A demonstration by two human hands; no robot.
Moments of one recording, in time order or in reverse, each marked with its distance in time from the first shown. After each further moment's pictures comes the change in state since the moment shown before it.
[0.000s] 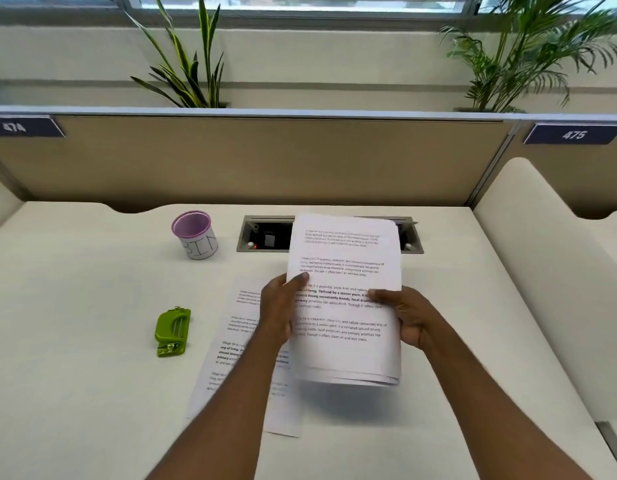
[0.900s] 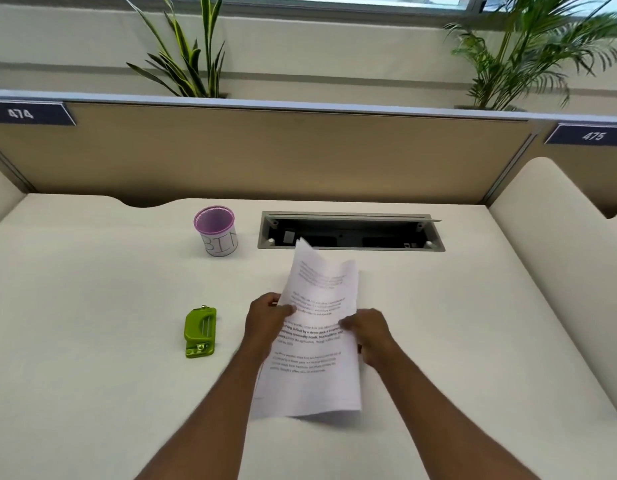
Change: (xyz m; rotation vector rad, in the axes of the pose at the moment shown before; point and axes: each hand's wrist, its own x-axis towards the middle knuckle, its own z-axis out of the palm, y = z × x) left_hand 0.009 0.007 -0.098 0.454 0.102 0.018; right_hand 0.041 0.089 0.101 -0.245 0.442 0.031
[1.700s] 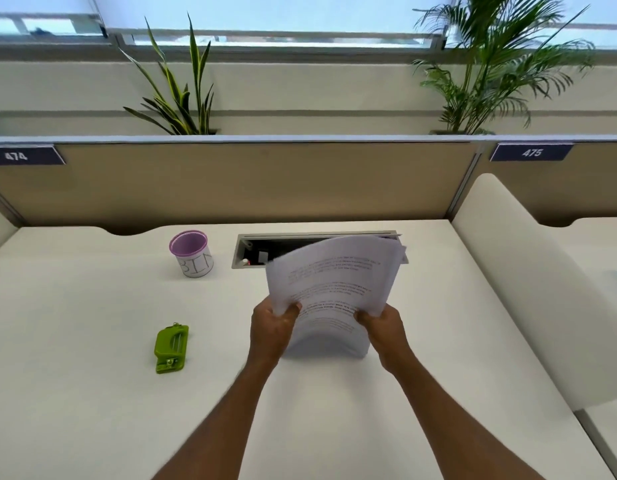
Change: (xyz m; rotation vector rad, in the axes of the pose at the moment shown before) left_hand -0.064 0.031 0.070 -0.061 0.030 0.441; right_hand -0.018 -0.022 -0.109 -0.024 -0.062 -0.480
